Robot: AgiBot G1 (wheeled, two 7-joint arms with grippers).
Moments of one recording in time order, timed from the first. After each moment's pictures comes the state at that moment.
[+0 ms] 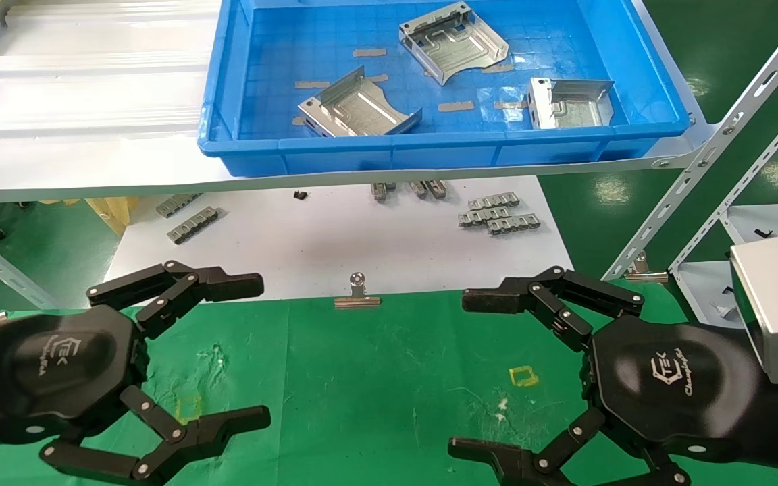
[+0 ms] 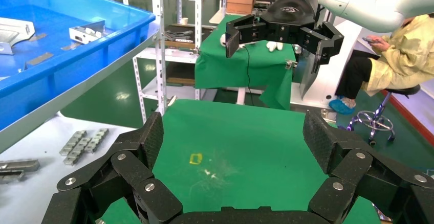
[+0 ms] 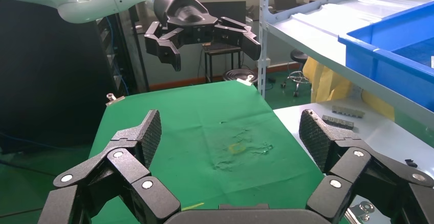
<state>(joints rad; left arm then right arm) -1.09 0.56 0.39 -1.24 0.64 1.44 -0.12 1.08 -0.61 -0.28 1.28 -0.73 -1.49 0.19</state>
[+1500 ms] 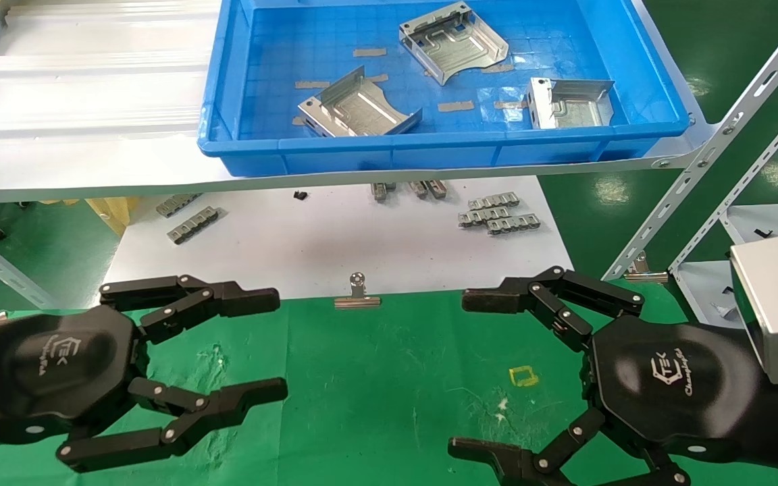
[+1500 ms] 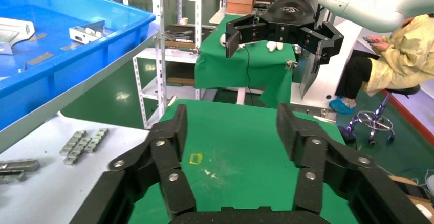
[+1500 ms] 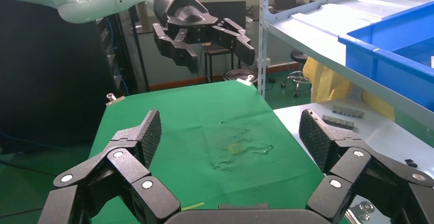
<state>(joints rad) -1.09 0.56 0.39 -1.24 0.64 1.44 -0.12 1.08 -0.61 -0.28 1.28 -0.73 -1.49 0.19</state>
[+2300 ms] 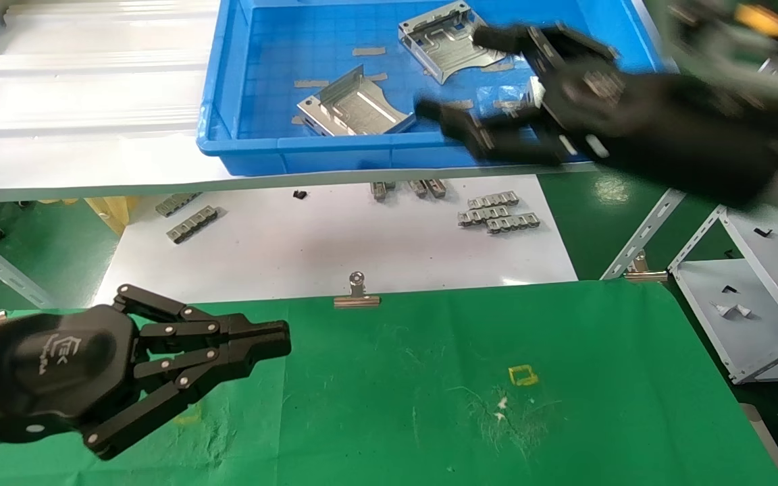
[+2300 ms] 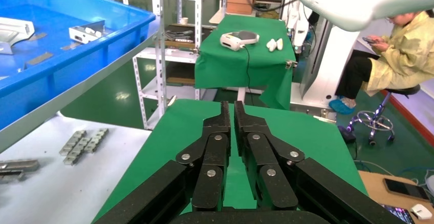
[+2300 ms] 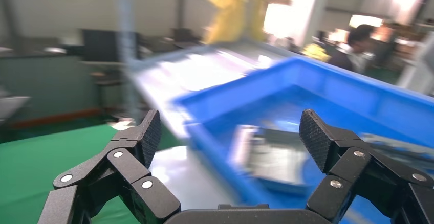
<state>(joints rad) -1.09 0.56 0.39 -1.24 0.64 1.44 -0.12 1.46 -0.88 -0.38 1.01 -1.04 -1.11 0.22</state>
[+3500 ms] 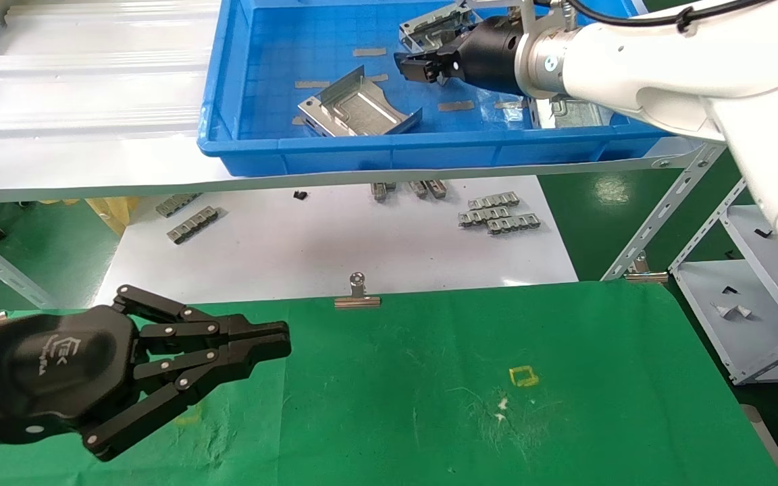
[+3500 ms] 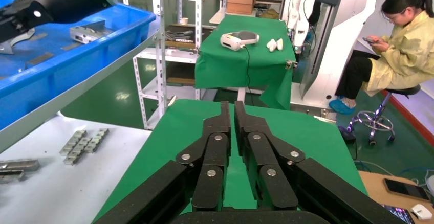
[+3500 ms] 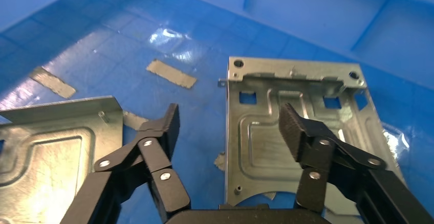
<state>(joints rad) -1.09 0.56 0.39 -1.24 0.64 1.44 -0.12 1.92 -1.37 -0.86 0.34 -1.48 -0.59 0.55</state>
